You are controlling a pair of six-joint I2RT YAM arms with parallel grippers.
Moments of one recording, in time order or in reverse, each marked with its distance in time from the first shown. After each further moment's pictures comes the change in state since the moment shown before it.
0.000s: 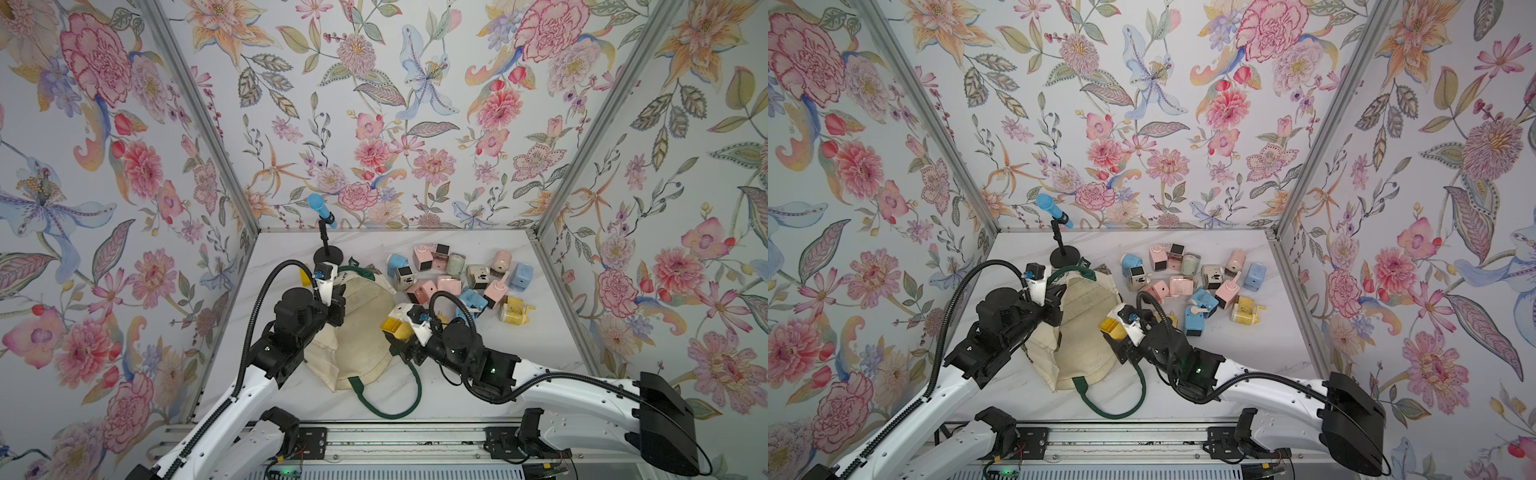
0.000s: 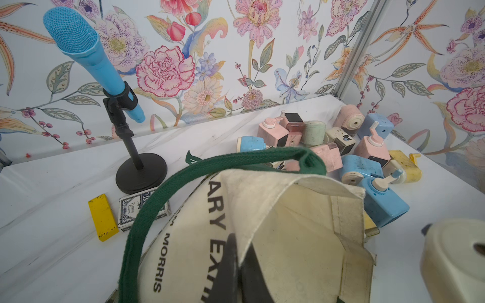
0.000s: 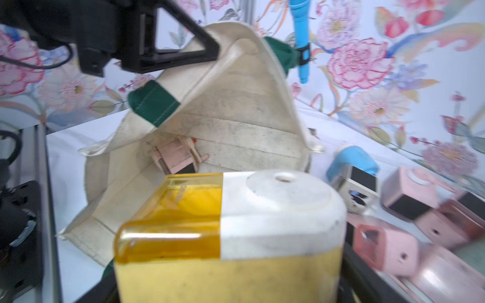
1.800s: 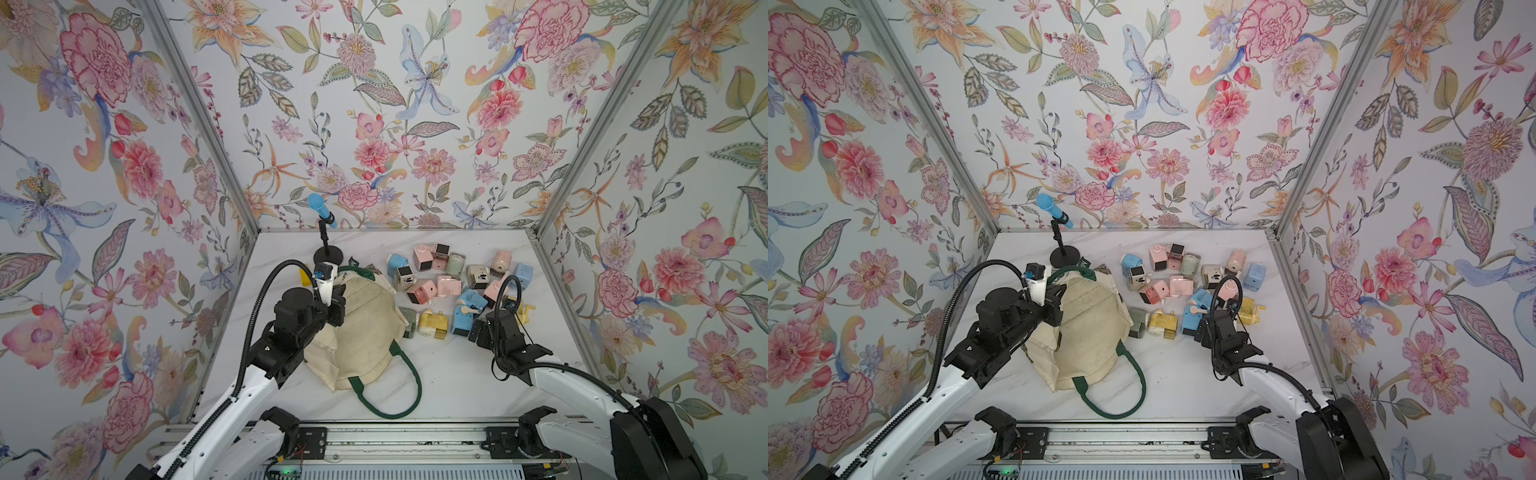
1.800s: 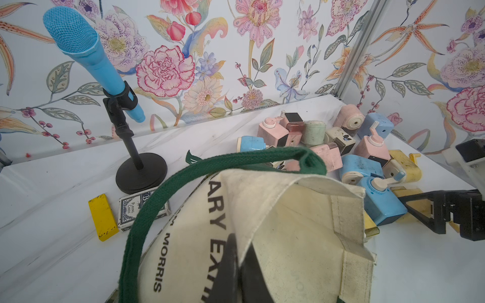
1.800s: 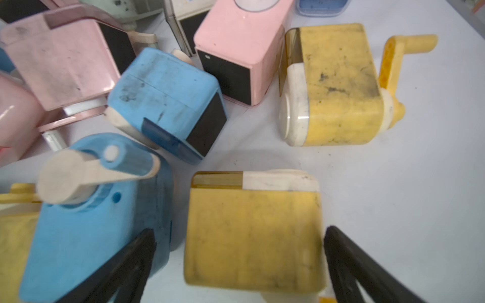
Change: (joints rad) left arm 0.000 0.000 0.000 -0.001 0.001 0.000; right arm -0.610 -0.022 -0.202 -0.375 0.142 0.508
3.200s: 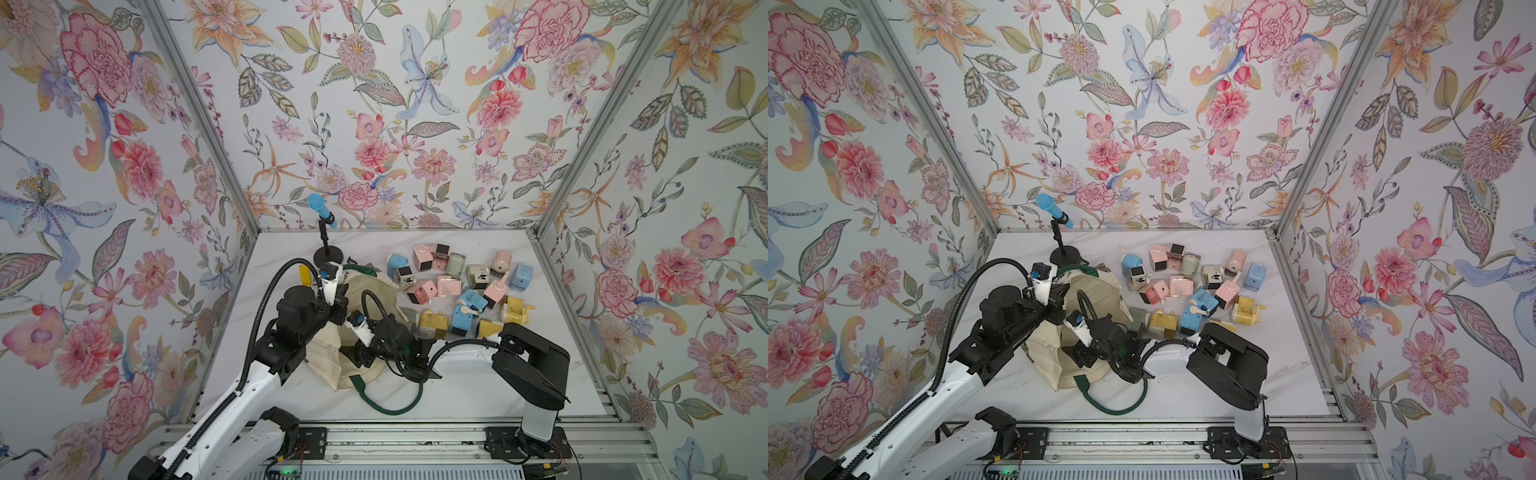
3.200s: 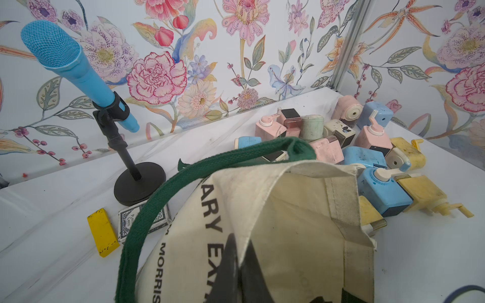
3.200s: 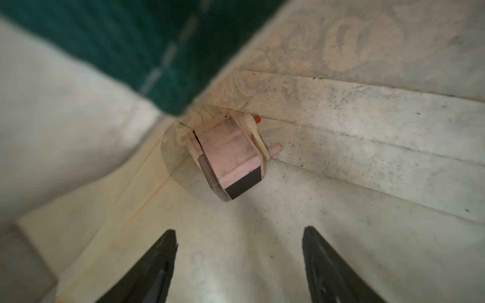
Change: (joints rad) left arm 0.011 0.027 -0.008 0.047 0.042 0.085; right arm 0.680 0.852 0.586 0.663 -0.447 -0.463
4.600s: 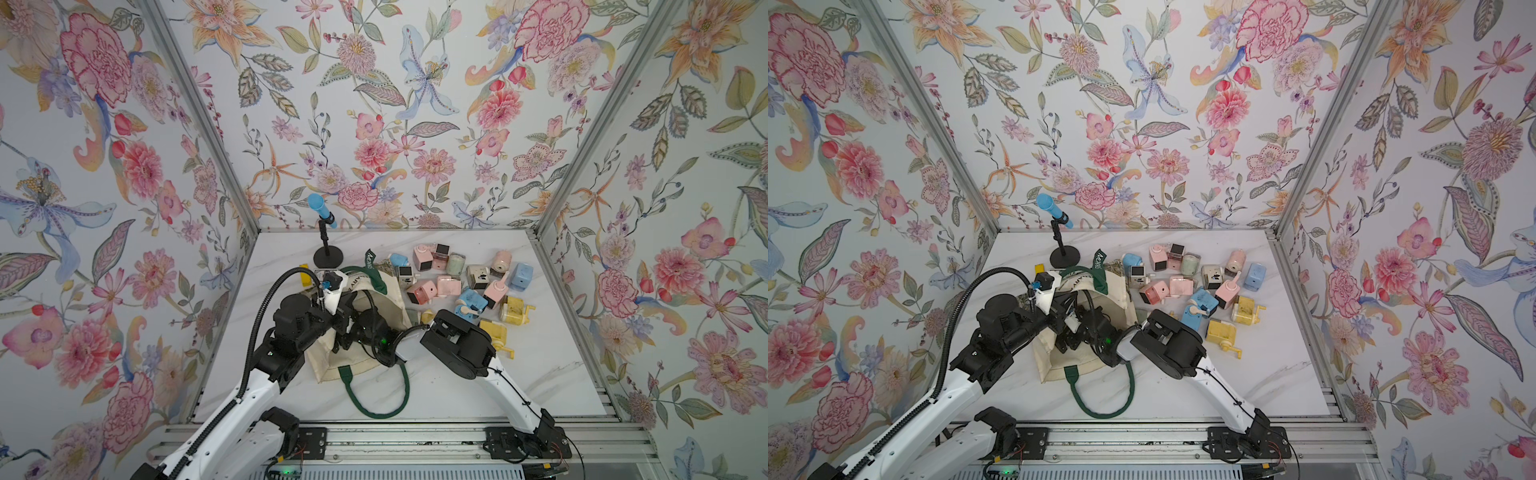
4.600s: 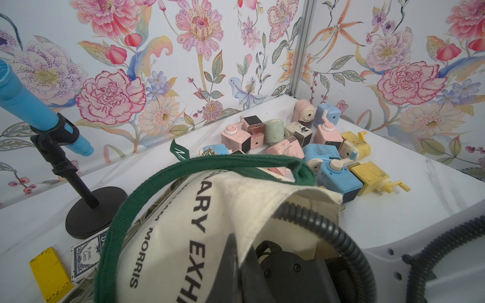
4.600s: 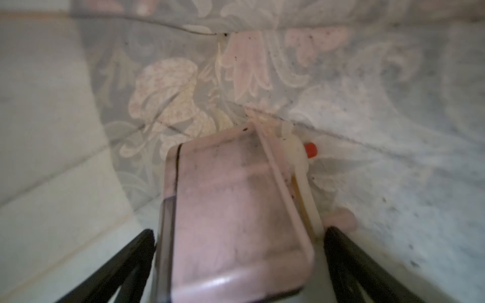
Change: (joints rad) left arm 0.002 -0.042 -0.090 0.118 0.193 0.024; right arm -0.097 0.536 0.395 0.358 -0.154 -0.054
